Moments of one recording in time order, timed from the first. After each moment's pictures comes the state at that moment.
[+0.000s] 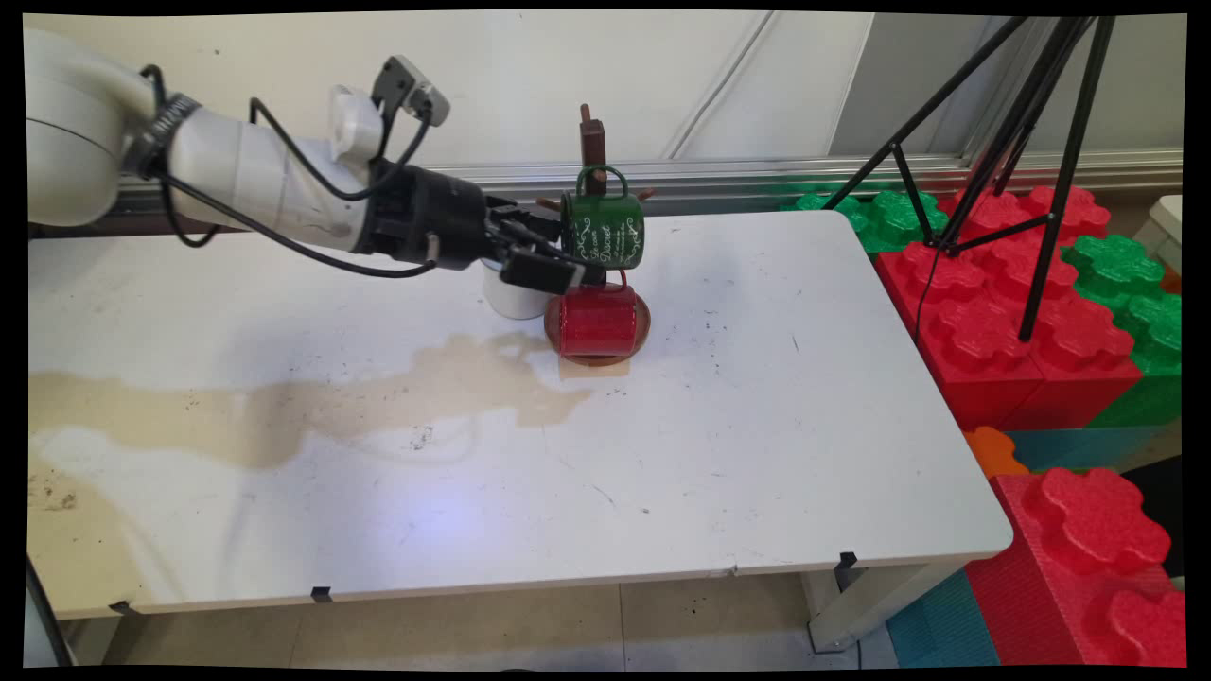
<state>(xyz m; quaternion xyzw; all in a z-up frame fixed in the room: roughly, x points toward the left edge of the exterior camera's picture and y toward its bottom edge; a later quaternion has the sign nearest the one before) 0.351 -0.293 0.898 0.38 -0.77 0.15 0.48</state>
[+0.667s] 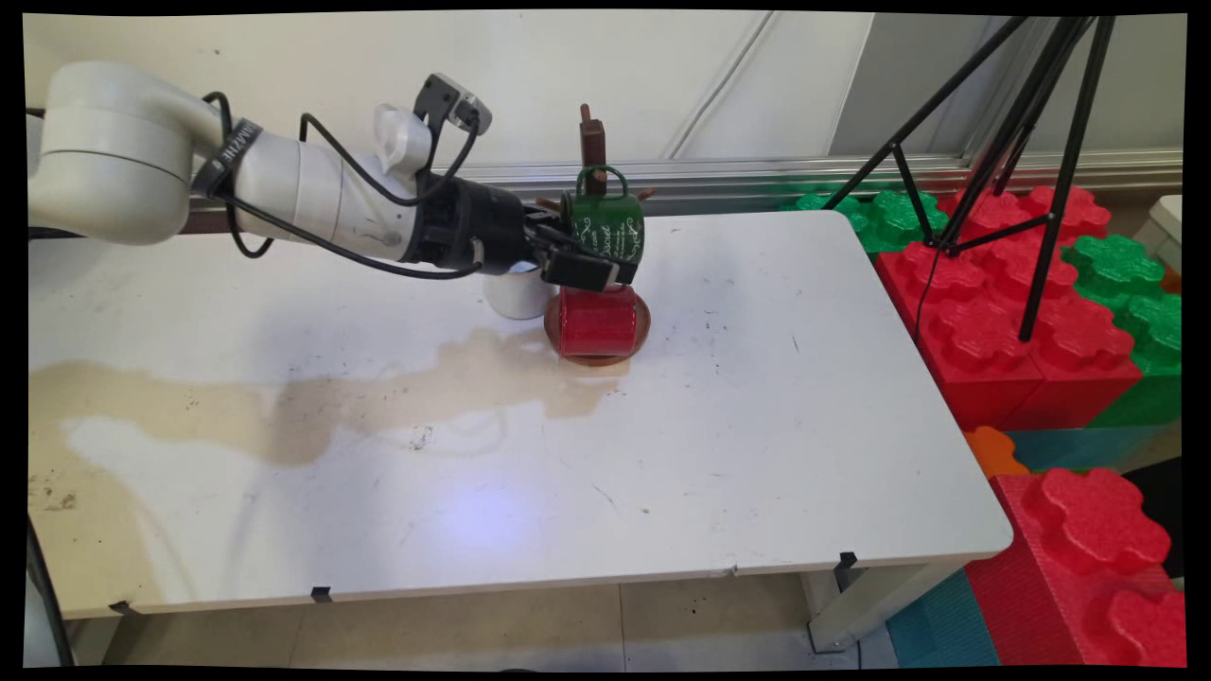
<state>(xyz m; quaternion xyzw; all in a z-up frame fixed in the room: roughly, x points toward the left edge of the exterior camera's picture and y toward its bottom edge) 0.331 -0.310 0.879 0.41 -0.76 0.14 0.50</state>
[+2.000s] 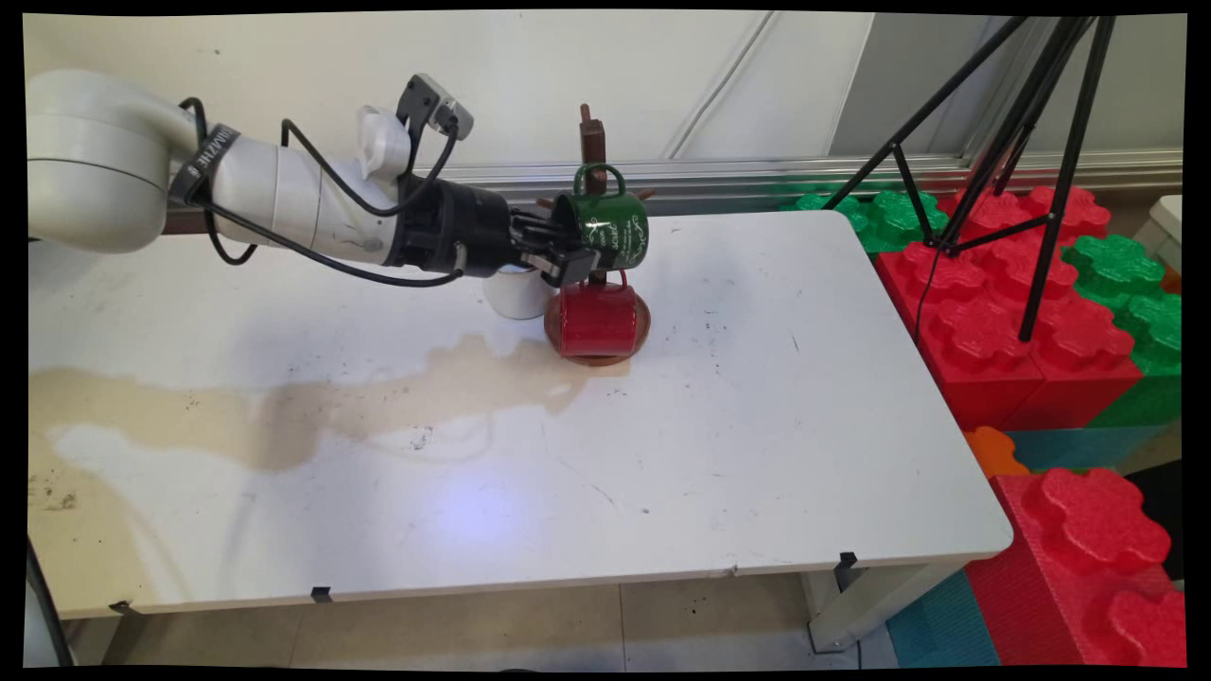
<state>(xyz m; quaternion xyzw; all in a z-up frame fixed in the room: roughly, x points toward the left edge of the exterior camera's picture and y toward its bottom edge) 0.341 -0.299 0.881 0.38 -0.76 0.15 0.50</state>
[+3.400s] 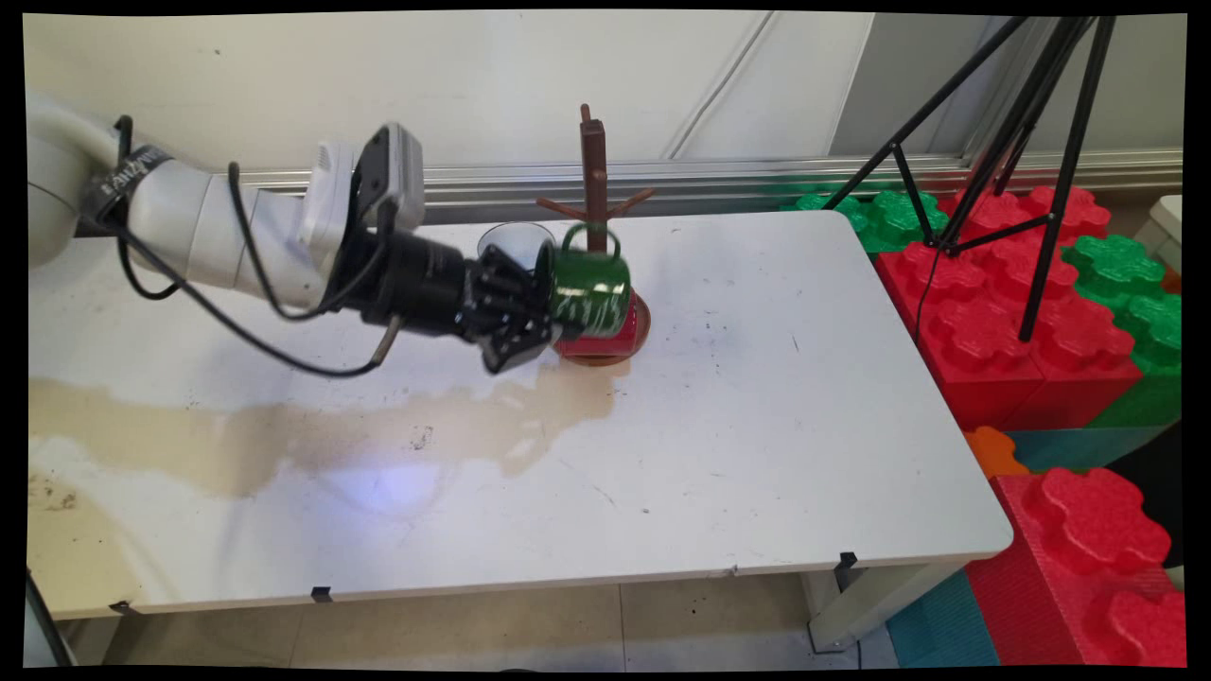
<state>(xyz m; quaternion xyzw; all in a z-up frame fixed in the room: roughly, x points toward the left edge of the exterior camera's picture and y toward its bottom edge) 0.353 -0.247 0.884 0.21 -0.85 0.17 0.44</state>
